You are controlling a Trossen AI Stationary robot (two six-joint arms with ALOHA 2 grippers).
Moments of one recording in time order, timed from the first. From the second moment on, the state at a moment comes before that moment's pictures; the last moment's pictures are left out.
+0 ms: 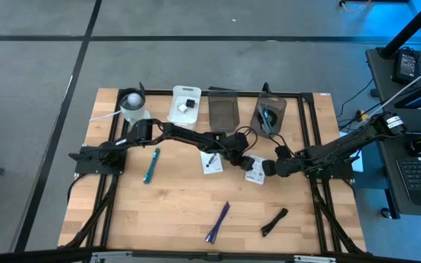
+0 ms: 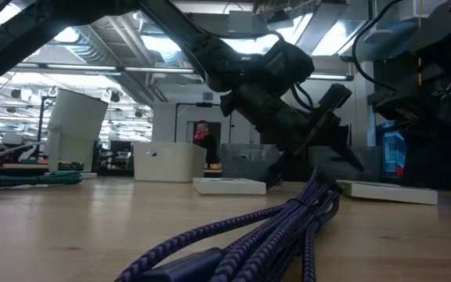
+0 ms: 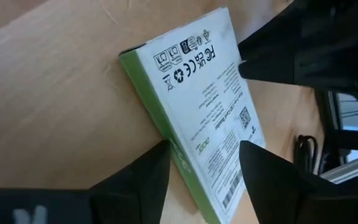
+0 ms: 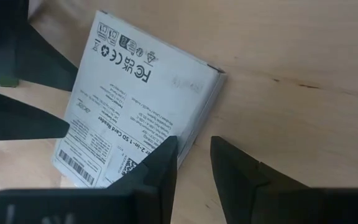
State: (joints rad) left arm 0.08 2.36 1.66 0.01 0.31 -0.99; right arm 0.31 1.08 0.28 -0.28 0.27 1.64
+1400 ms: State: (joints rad) left arm 0.08 2.36 1.66 0.04 0.35 -1.04; right arm 0.31 1.08 0.28 -0.31 0.24 1.61
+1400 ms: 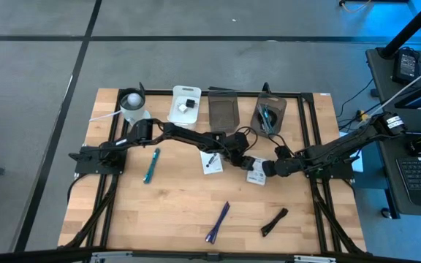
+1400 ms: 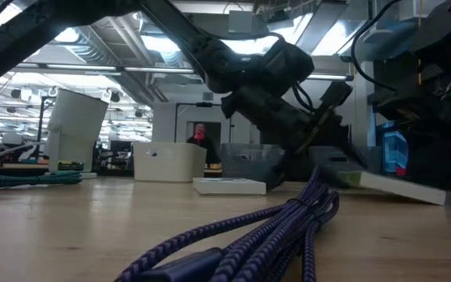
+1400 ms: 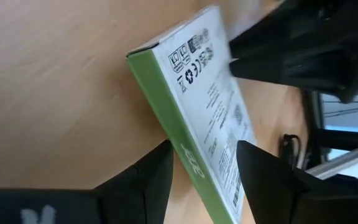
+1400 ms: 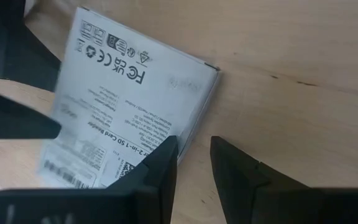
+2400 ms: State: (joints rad) left arm 0.10 2.36 1.66 0.08 0.42 -1.10; right arm 0.31 0.94 0.28 -0.32 0.22 1.54
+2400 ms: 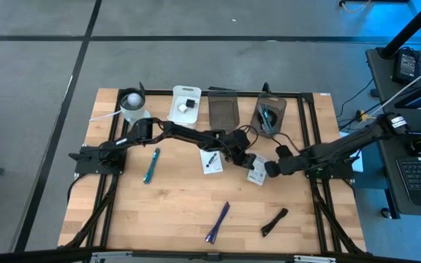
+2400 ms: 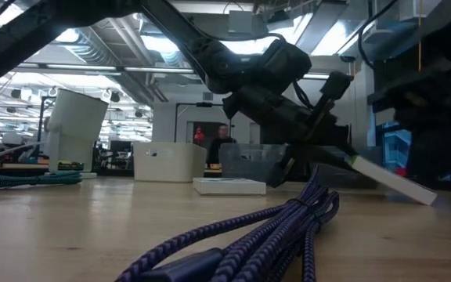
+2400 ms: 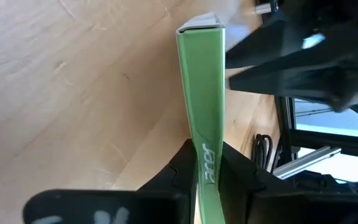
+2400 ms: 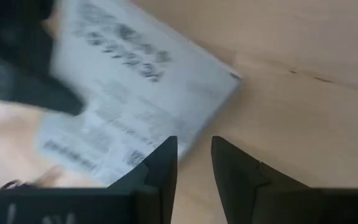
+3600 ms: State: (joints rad) left arm 0.40 1.94 1.66 -0.24 0.25 -0.48; right arm 0.31 0.64 0.28 -0.46 0.28 1.52
